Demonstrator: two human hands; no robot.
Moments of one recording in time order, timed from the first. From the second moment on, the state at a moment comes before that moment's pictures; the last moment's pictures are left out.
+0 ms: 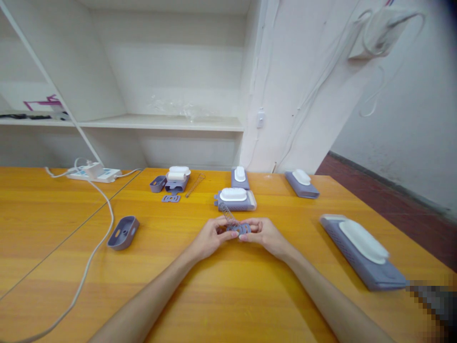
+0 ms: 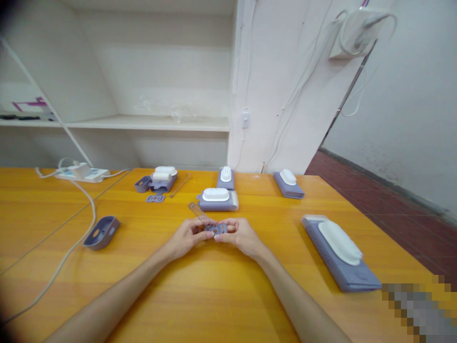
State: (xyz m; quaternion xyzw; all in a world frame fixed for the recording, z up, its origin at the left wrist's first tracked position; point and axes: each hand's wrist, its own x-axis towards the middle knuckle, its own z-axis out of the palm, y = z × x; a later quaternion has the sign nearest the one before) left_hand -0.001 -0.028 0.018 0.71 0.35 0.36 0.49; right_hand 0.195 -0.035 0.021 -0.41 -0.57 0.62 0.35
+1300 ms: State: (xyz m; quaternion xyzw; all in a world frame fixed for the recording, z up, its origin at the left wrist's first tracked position) left_hand 0.003 -0.021 0.008 0.56 0.40 0.43 0.58; right_hand 0.180 -0.040 0.012 -0.40 -0.62 0.52 0.43
